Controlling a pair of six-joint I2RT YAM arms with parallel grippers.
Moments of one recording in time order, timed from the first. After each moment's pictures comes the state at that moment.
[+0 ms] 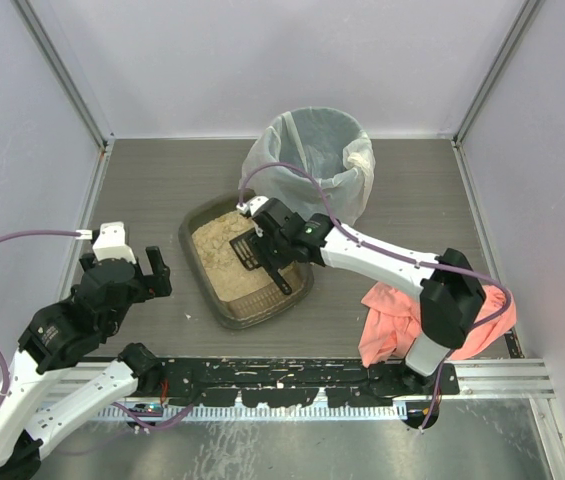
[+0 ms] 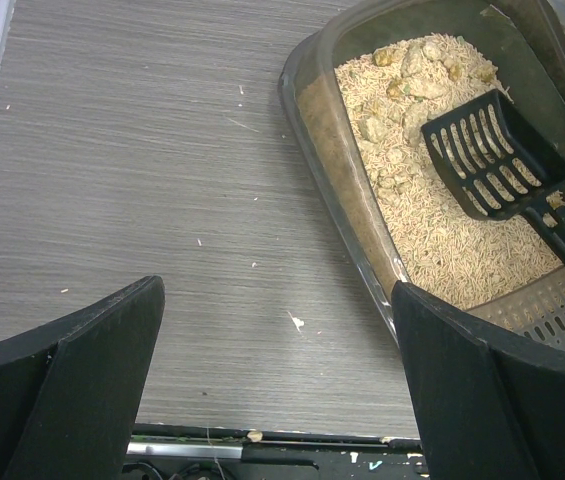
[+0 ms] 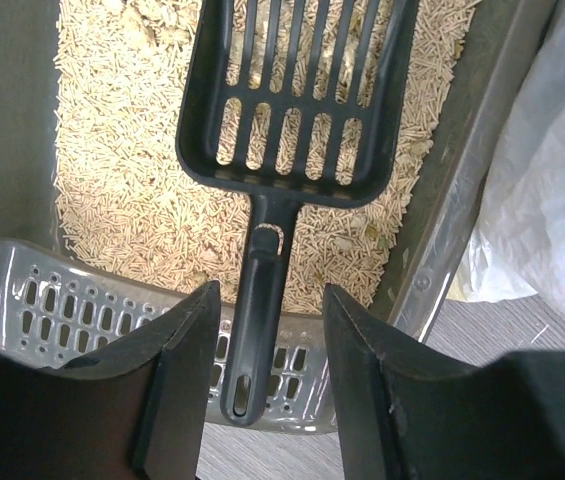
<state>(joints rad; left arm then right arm) -0.70 0.54 0.97 -1.05 -0.61 -0.51 0.93 1.66 1.34 -0.61 0.11 0.18</state>
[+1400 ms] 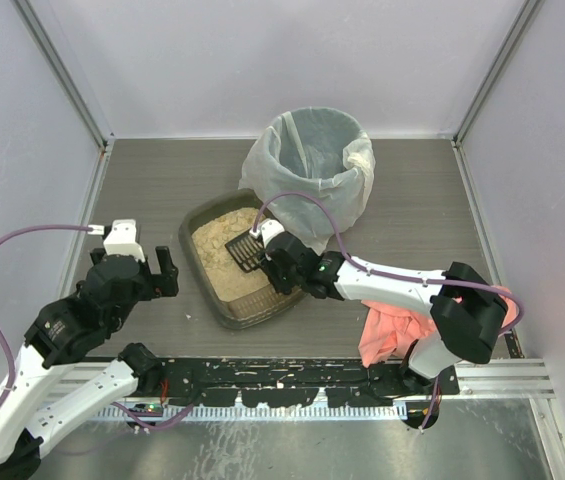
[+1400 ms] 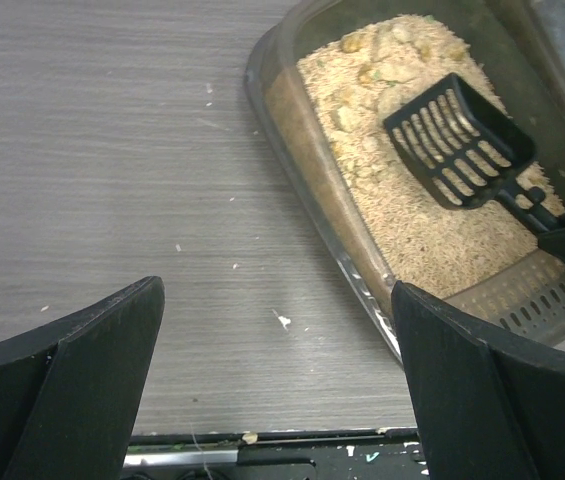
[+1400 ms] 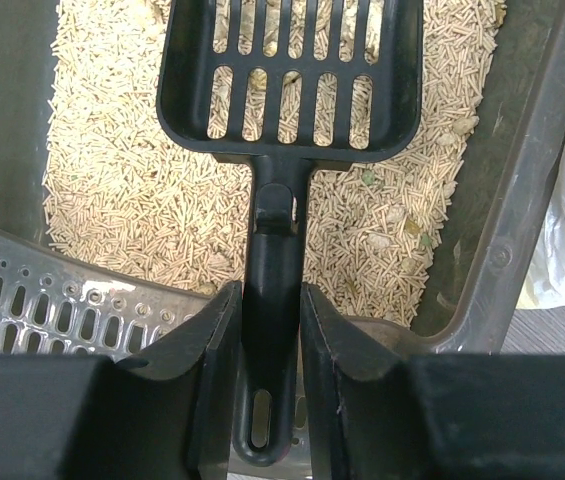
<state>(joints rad) -0.70 0.56 0.96 -1.01 -0.54 -0.47 1.00 1.53 0.96 -0.22 0.18 0.23</state>
